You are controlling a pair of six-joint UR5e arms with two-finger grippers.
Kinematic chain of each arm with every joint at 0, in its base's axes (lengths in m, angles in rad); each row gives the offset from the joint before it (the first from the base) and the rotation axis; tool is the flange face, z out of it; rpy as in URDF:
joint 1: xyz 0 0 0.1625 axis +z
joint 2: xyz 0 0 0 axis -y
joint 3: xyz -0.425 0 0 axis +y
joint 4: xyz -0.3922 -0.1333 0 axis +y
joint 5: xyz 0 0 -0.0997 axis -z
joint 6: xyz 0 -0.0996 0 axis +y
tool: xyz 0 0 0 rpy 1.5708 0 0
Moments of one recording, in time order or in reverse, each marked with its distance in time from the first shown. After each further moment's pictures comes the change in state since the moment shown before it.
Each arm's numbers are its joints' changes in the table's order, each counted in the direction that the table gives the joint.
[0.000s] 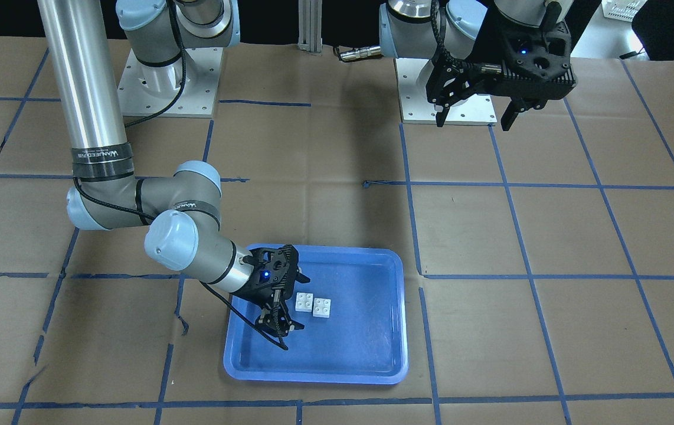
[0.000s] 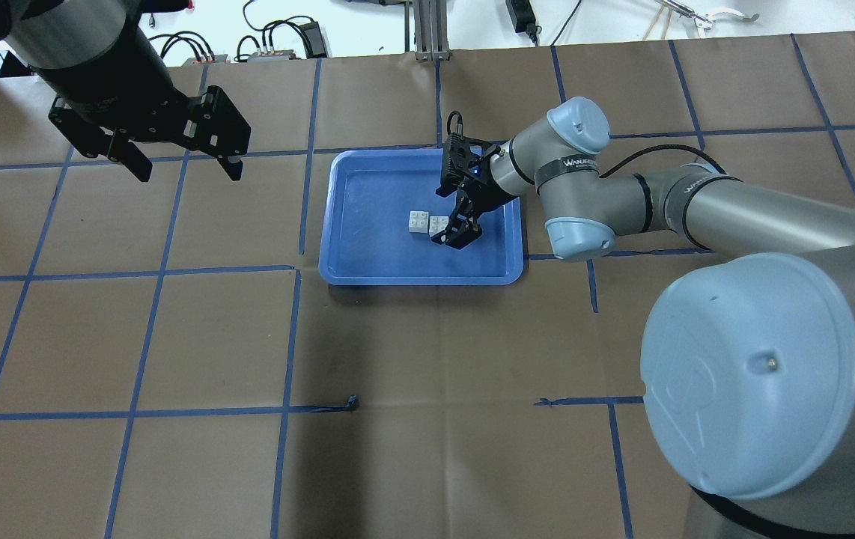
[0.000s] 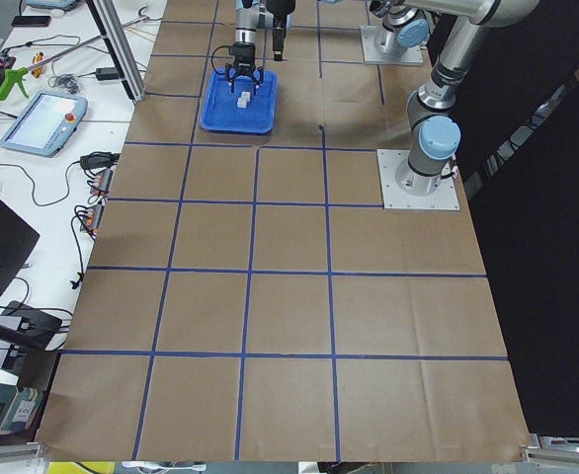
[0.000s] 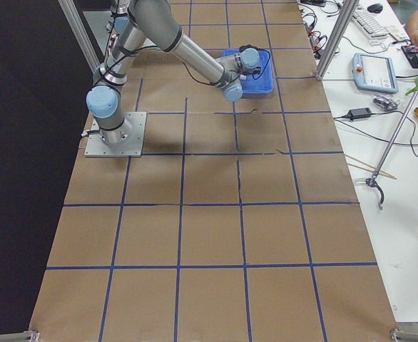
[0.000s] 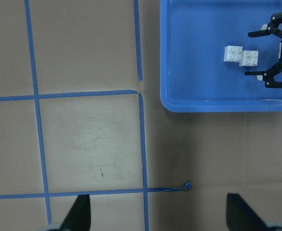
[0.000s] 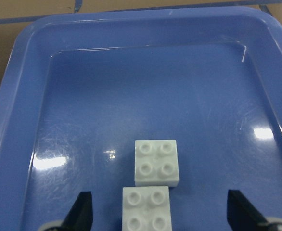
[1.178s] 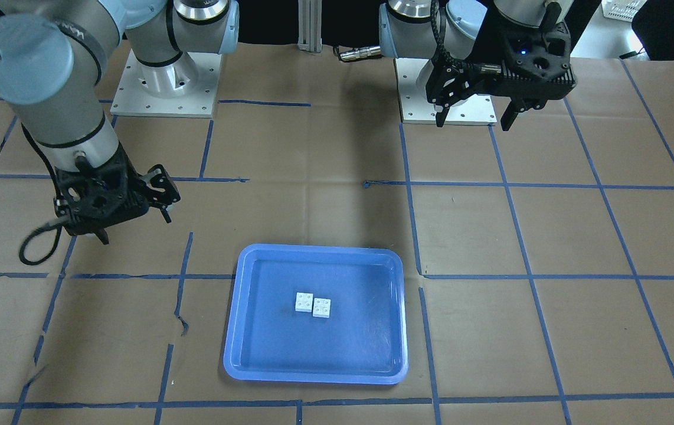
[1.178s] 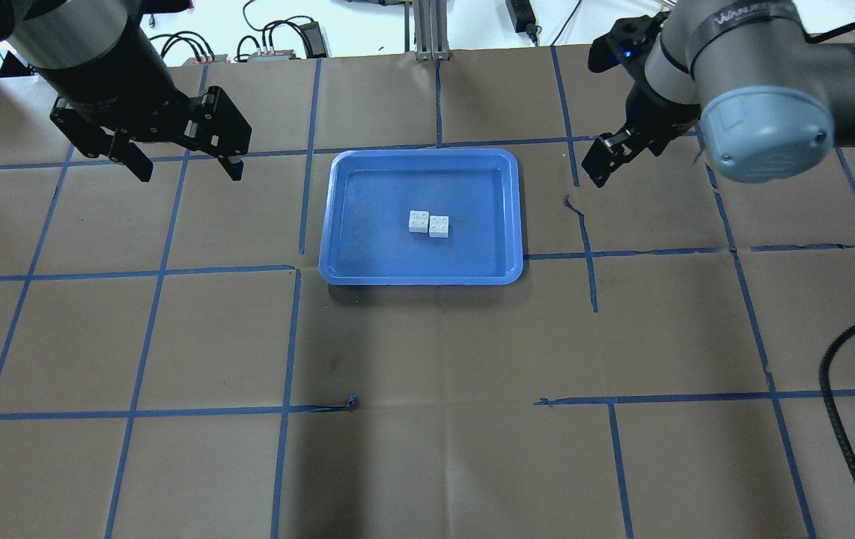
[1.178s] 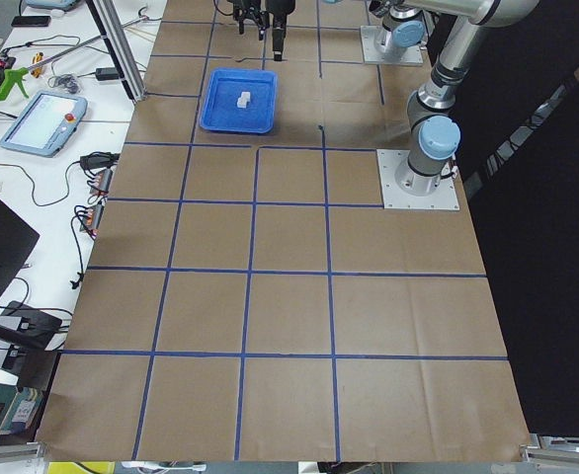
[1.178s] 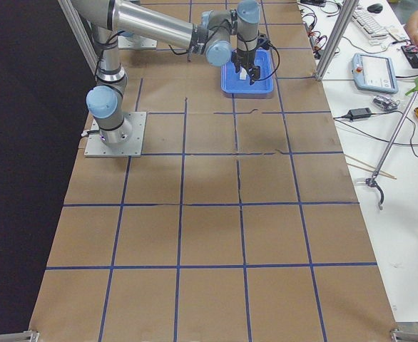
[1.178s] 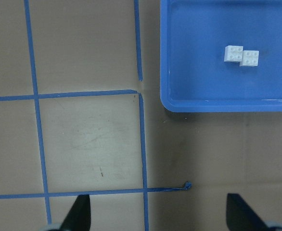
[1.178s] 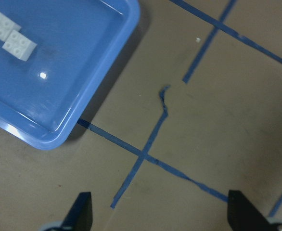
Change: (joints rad) left arm 0.000 -0.001 0.000 0.000 0.000 0.000; right arm -0.153 -0.520 0.053 -0.668 -0.621 -0.924
